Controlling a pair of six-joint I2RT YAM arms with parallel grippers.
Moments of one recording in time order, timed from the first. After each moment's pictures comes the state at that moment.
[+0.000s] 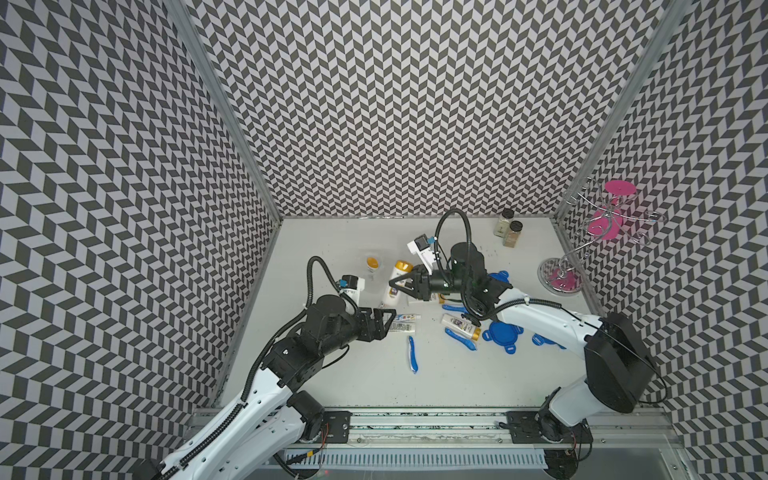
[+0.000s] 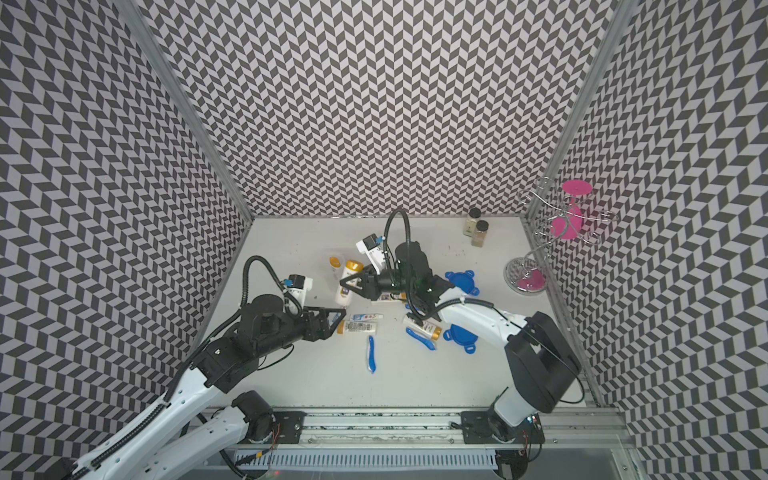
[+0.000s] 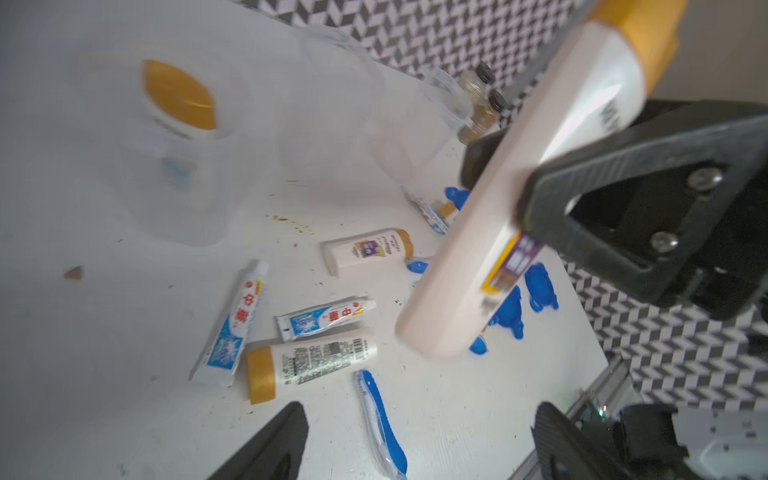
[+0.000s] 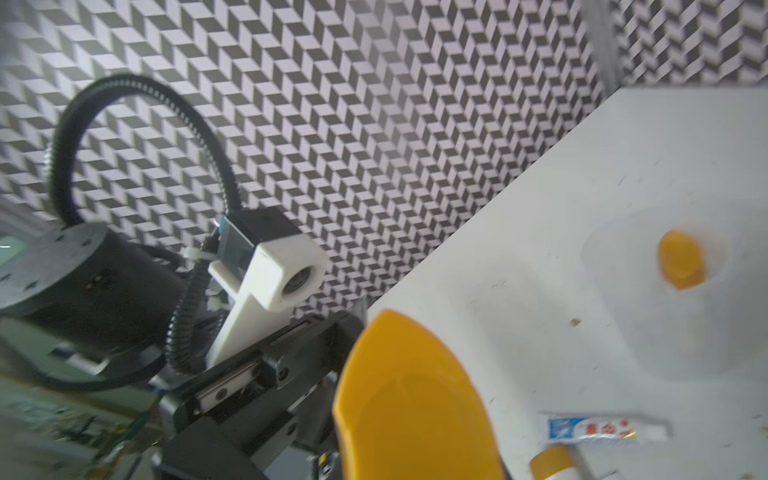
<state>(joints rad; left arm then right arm) -0.58 0.70 0.67 -0.46 0.12 -0.62 0.72 1.62 1.15 0.27 -0.66 0.45</state>
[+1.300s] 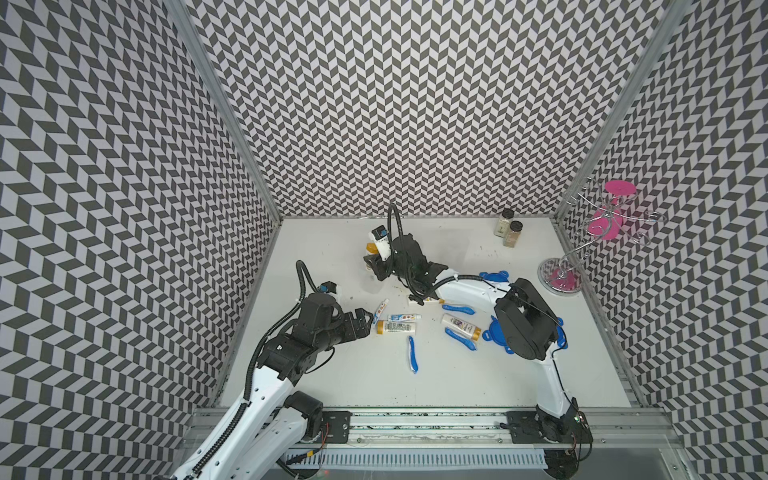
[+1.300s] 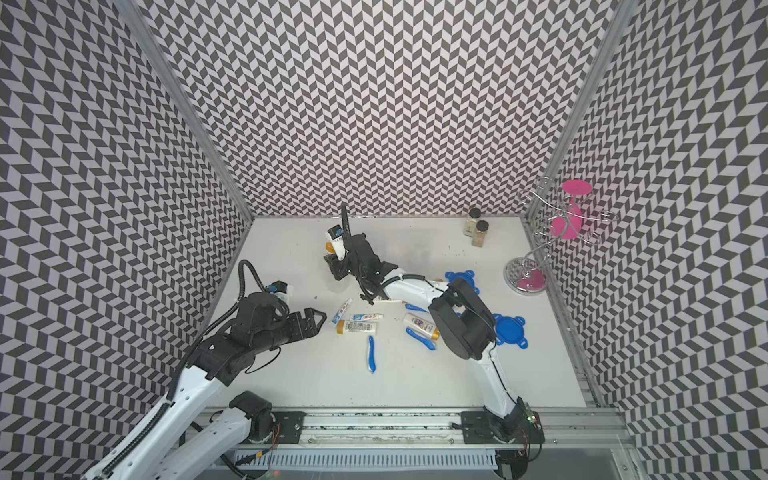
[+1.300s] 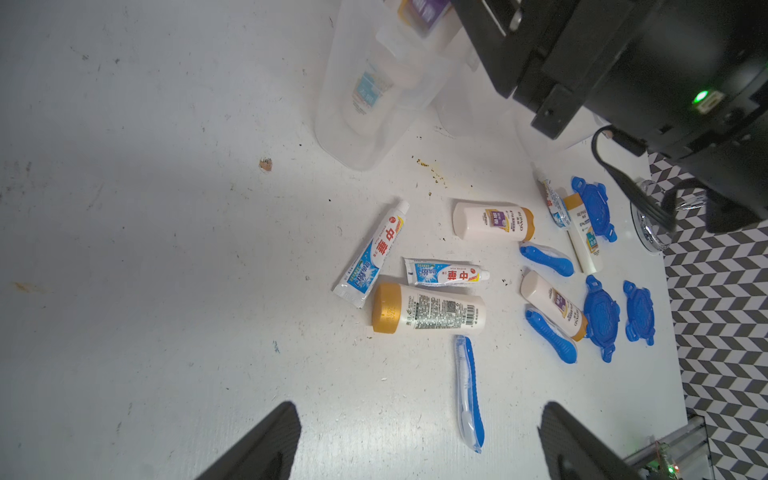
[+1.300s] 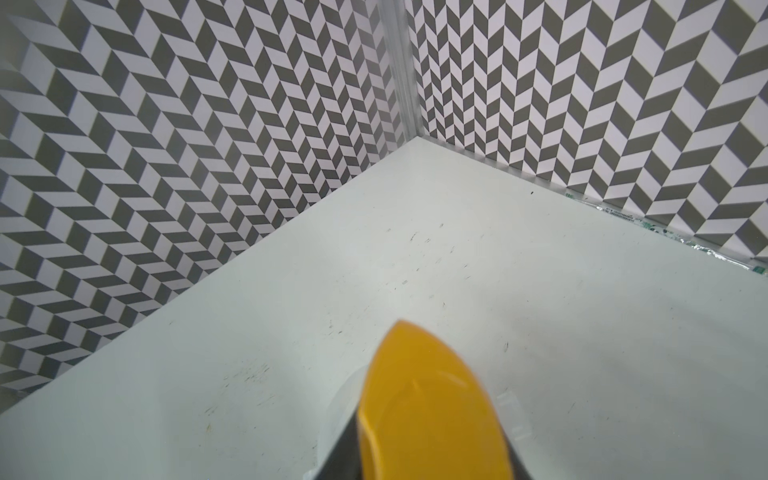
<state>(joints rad) -0.41 0.73 0.67 -0.68 0.13 -0.62 0.81 2.14 1.62 0.17 -0.10 0.12</state>
